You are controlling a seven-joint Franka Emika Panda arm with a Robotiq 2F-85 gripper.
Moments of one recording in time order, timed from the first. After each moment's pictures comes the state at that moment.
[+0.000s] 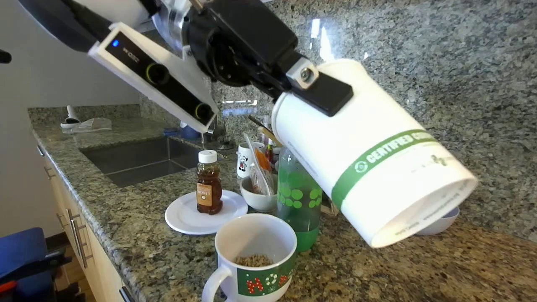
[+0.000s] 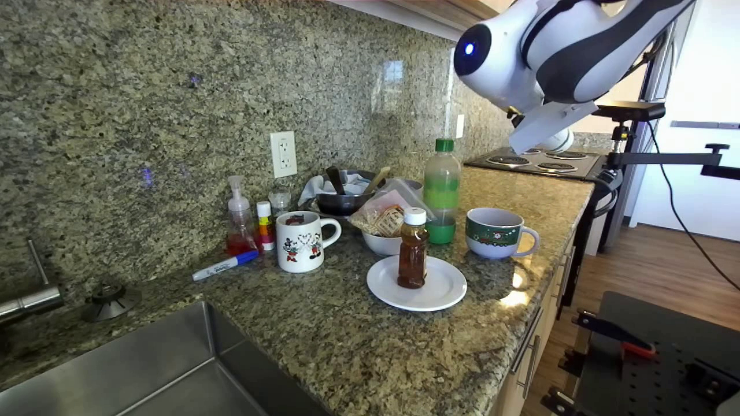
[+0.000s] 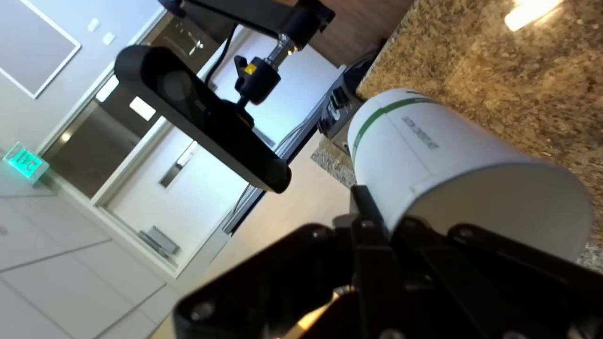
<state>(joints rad) -0.10 -0.23 -0.17 -2.56 -1.39 1.82 1.58</state>
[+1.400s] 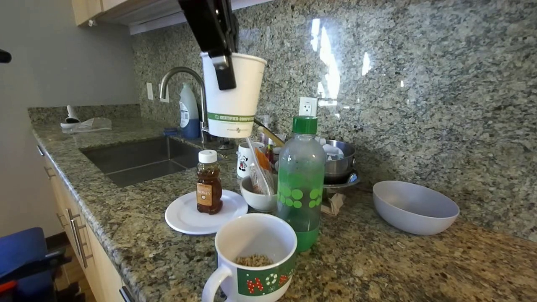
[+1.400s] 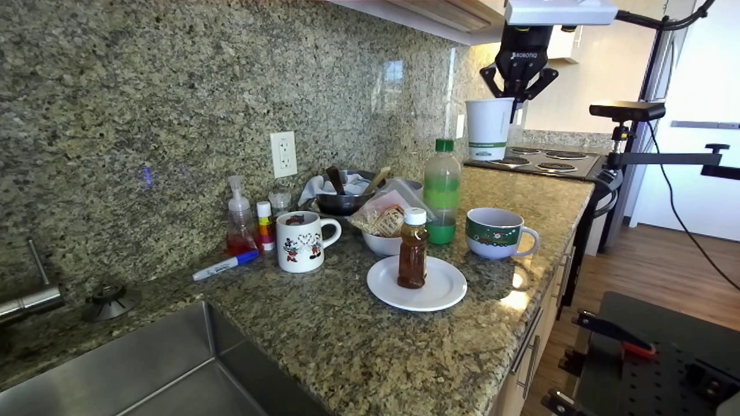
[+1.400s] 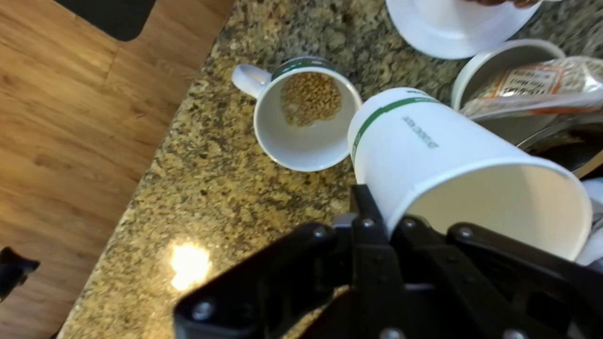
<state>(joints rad) -0.11 -0.54 -0.23 -2.51 -0.24 2.16 0.74</state>
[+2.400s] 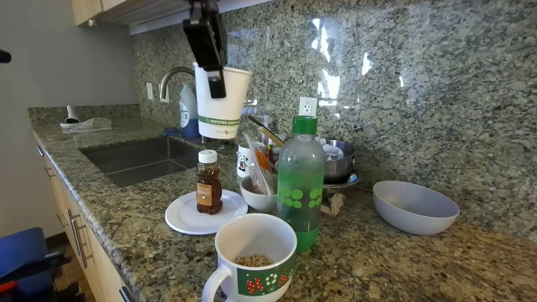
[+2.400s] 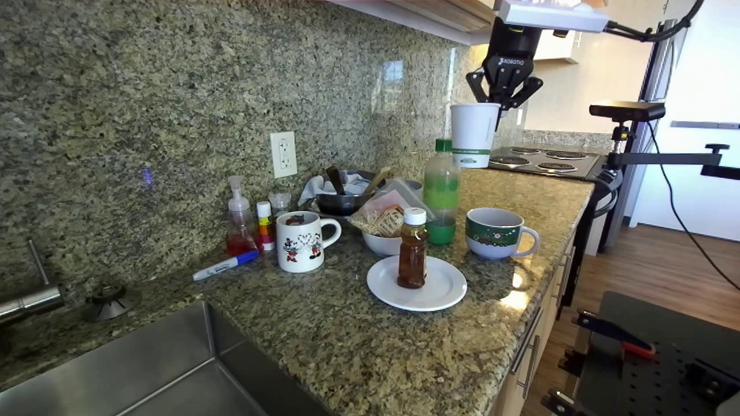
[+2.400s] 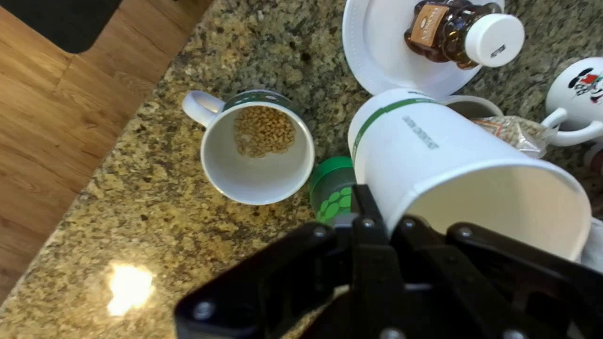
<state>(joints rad) -0.17 -0.50 -0.13 -2.52 -0.06 2.20 0.57</state>
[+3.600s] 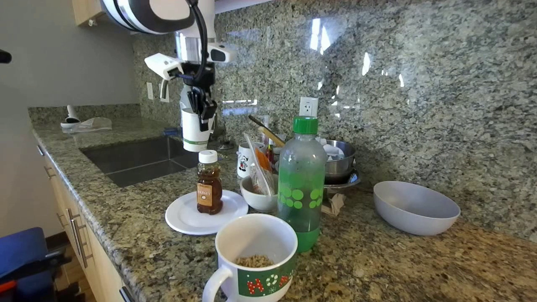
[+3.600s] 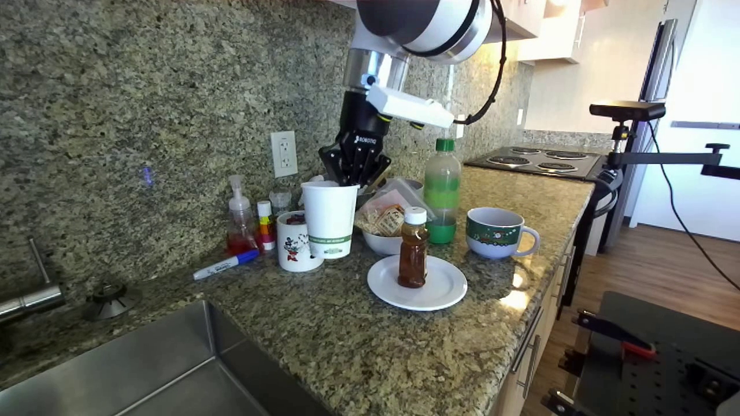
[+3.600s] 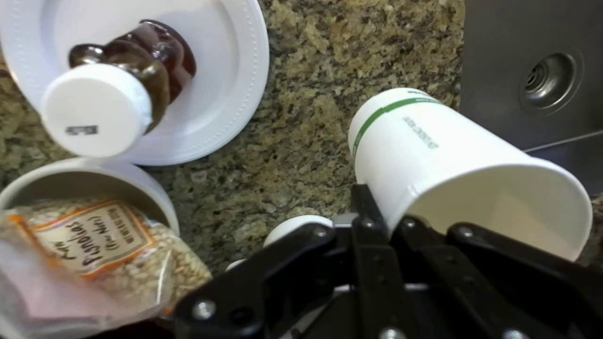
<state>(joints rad) 0.10 0.00 0.07 -2.34 0.23 2.53 0.14</state>
